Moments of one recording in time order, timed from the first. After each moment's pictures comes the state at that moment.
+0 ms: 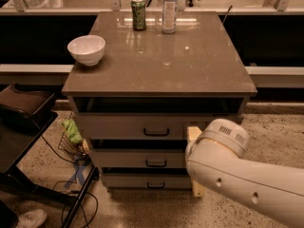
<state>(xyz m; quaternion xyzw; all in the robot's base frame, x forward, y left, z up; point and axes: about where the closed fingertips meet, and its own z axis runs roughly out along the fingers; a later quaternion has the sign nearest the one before) 0.453 -0.137 0.662 -0.69 0.68 -0.18 0.15</state>
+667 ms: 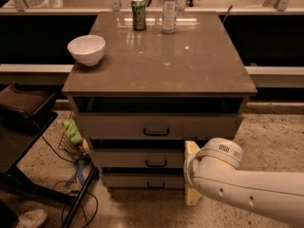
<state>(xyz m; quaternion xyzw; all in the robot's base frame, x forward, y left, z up) 0.451 -0.132 0.587 -0.68 0.70 -0.13 0.18</state>
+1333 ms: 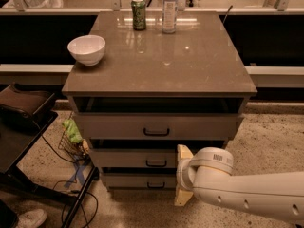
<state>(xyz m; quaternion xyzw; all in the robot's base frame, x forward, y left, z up) 0.465 -0.098 0.545 -0.66 0.71 -0.08 0.24</state>
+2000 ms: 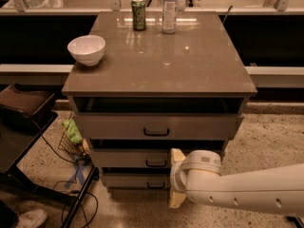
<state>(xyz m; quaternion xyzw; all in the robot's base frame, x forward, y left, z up) 0.468 -0.081 0.517 -0.67 0.70 -0.07 0.23</state>
